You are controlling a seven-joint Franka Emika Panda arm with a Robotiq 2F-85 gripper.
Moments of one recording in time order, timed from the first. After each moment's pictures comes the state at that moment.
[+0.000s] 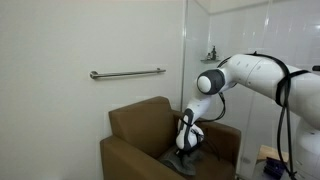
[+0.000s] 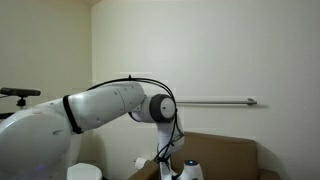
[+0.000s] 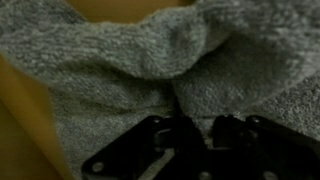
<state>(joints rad) -0.22 1.25 -0.10 -1.73 -0.01 3.09 -0.01</state>
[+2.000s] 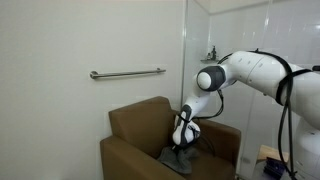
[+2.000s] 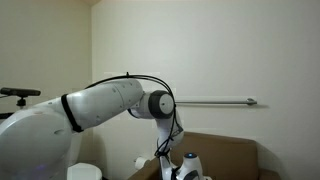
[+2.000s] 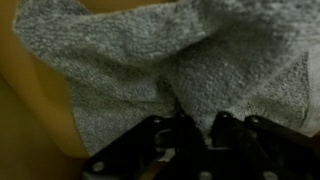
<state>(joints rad) -0.20 1.21 -0.09 -1.72 -0.01 3.09 -0.01</state>
